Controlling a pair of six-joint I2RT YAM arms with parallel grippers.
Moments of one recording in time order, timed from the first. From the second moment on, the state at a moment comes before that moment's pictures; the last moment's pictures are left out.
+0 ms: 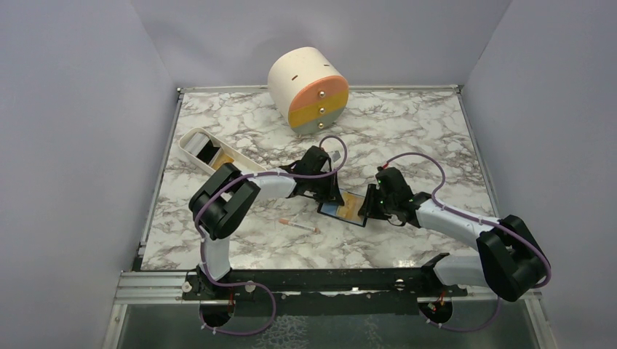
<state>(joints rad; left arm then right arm) -0.75 1.89 1.05 0.01 0.46 -0.68 0.55 1.28 0.52 -0.18 -0.05 0.64</state>
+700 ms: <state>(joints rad) -0.77 1.85 1.03 -0.02 0.42 -0.69 0.55 1.20 0.52 -0.24 0.01 0.64</state>
